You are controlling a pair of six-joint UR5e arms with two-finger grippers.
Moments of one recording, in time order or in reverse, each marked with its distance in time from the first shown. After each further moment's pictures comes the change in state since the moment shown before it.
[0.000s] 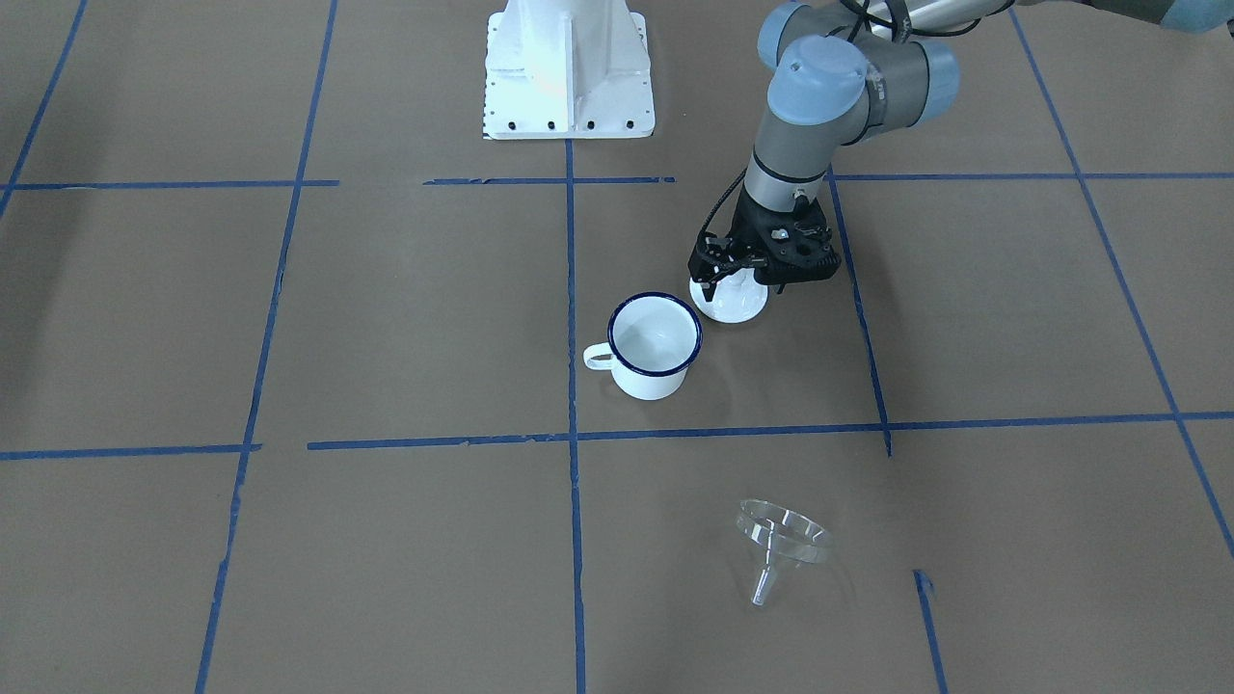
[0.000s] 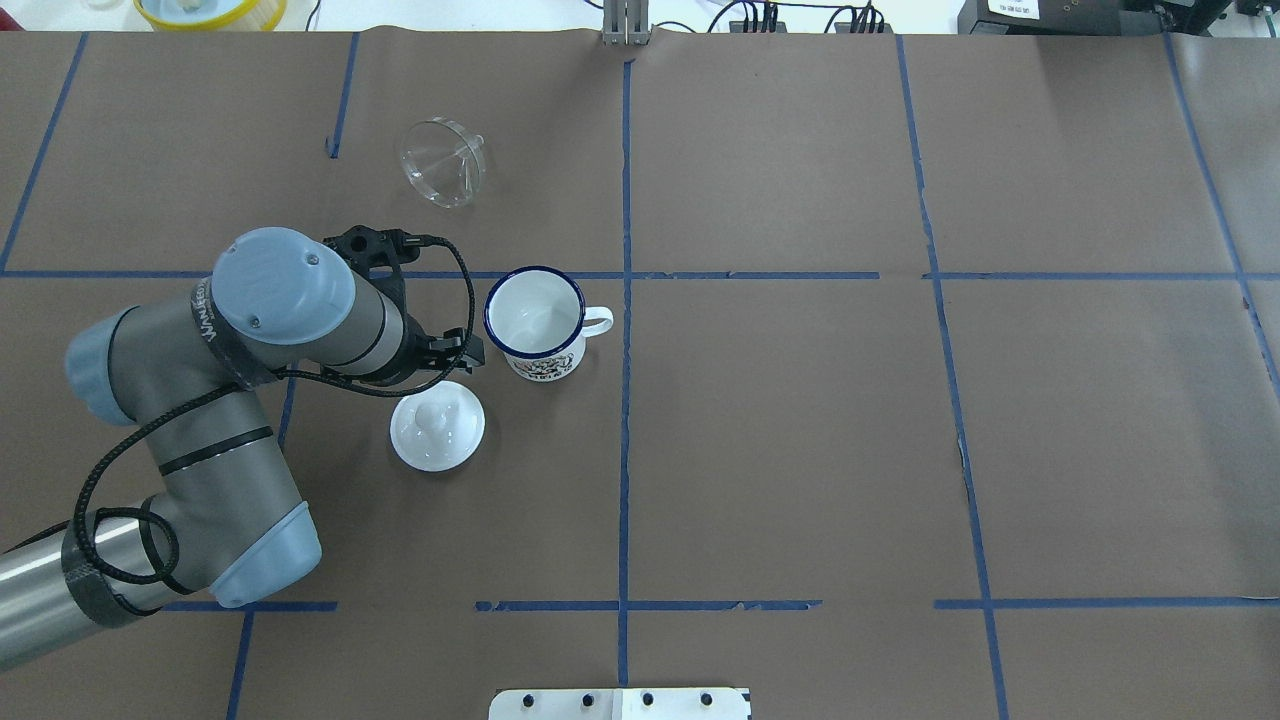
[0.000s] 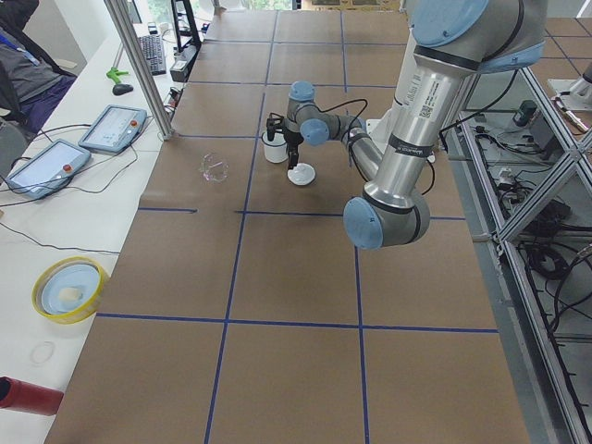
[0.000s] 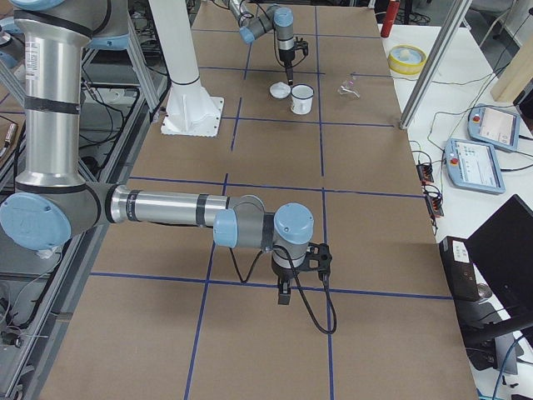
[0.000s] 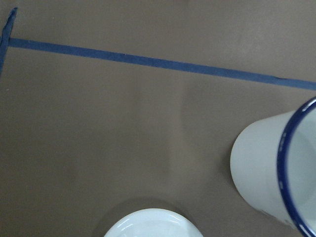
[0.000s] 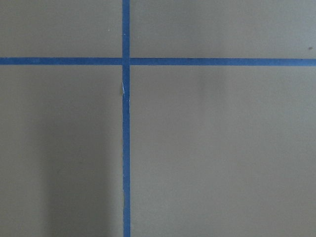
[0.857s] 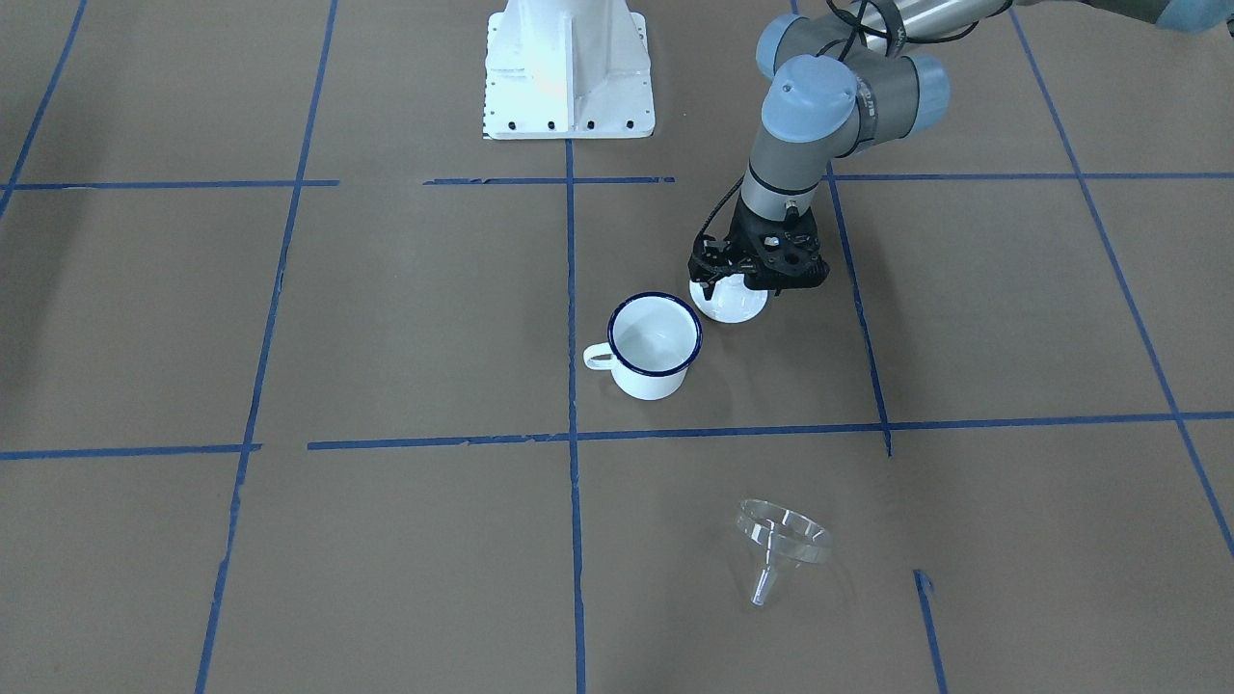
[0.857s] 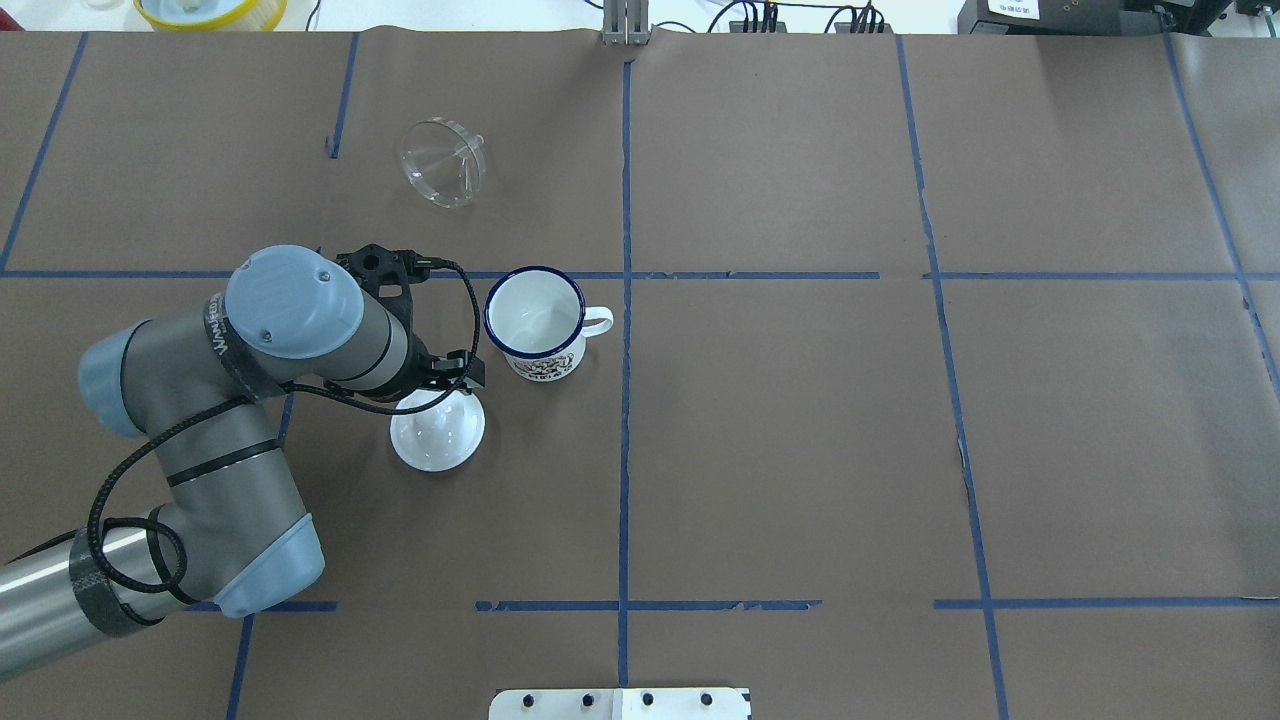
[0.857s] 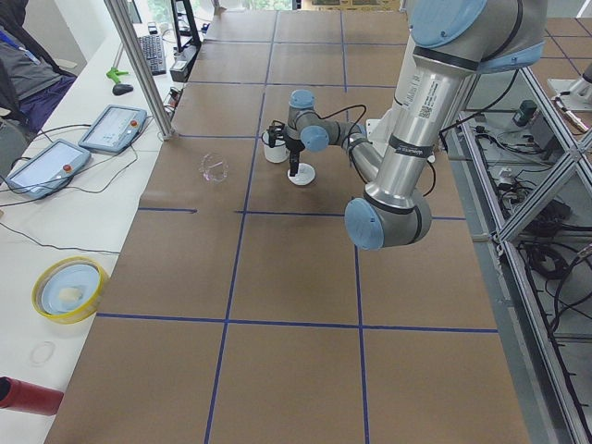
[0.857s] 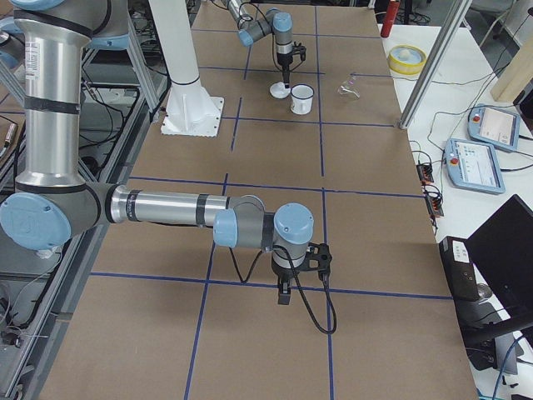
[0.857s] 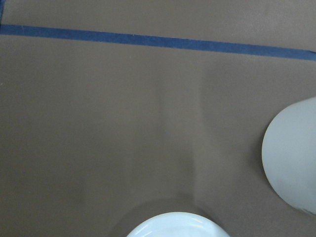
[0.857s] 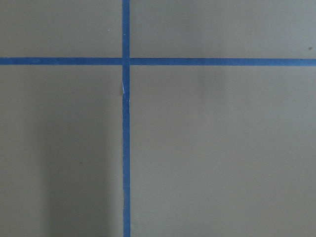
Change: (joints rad) left arm 0.022 0.006 0.008 0.000 -0.024 0.058; right arm 0.000 0.000 0.000 0.000 0.000 0.000
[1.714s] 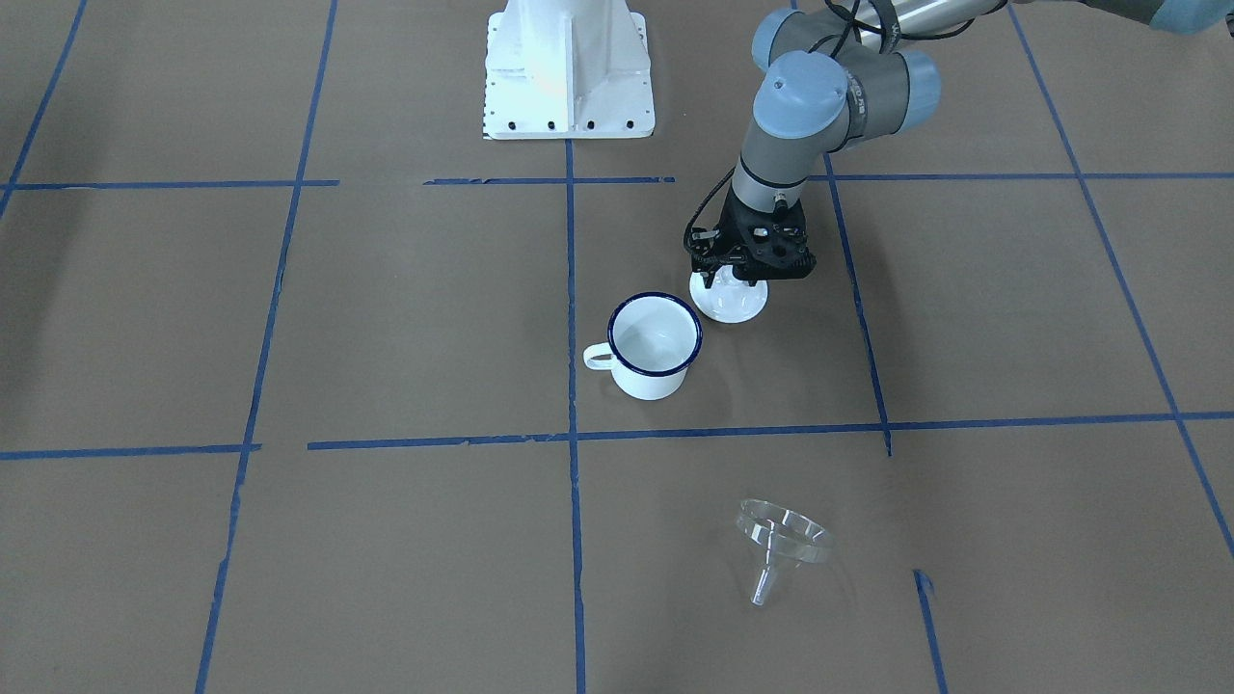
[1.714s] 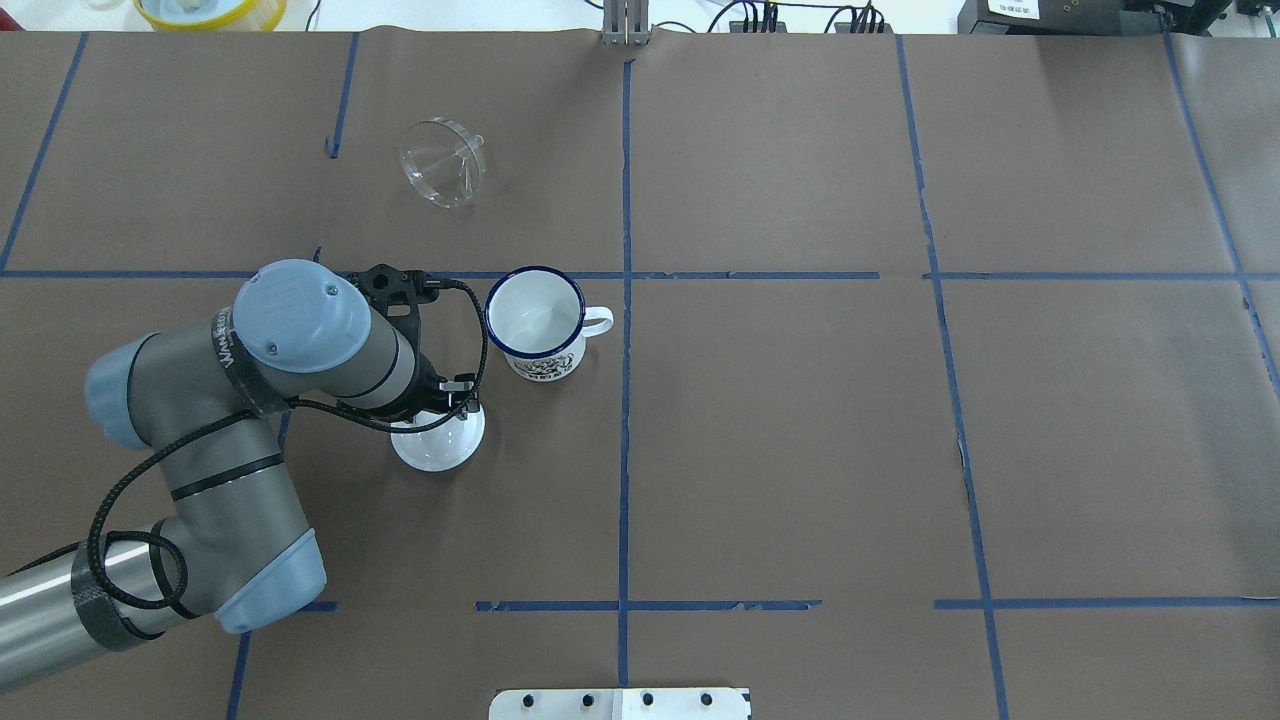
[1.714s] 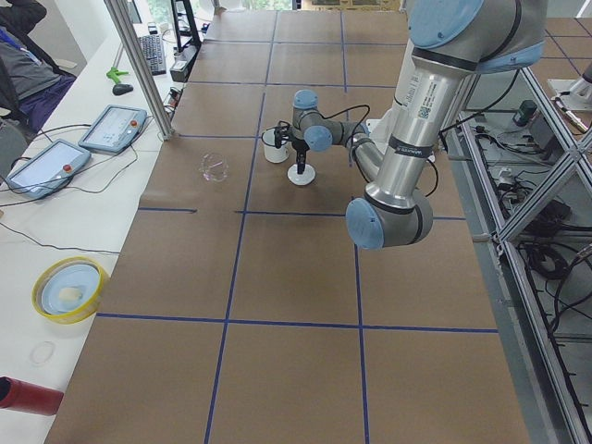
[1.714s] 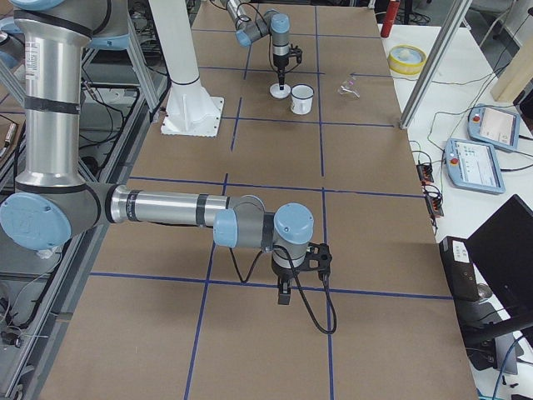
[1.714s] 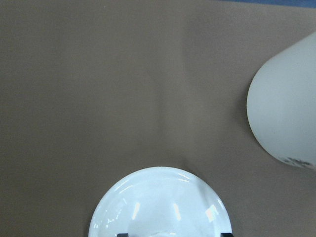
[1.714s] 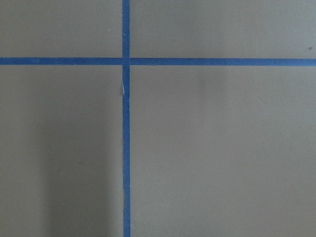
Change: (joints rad) left arm 0.018 0.004 -0.010 0.014 -0.026 -0.007; right arm 0.000 0.000 0.000 0.000 0.000 0.000
